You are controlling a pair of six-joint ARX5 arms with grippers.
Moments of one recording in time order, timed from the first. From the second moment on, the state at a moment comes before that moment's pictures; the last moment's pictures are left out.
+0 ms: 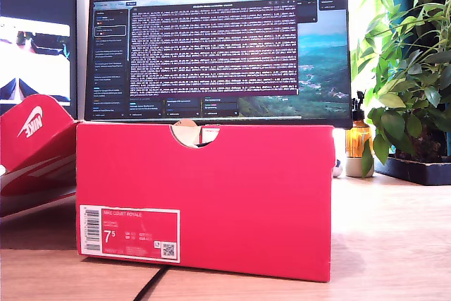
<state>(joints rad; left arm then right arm) -0.06 0.33 0.01 0.09 0.10 0.00 0.14 1.02 0.00 0.74 0.15 -0.03</state>
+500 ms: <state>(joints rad) -0.06 0.32 0.01 0.09 0.10 0.00 0.15 0.72 0.00 0.57 0.25 -0.08</state>
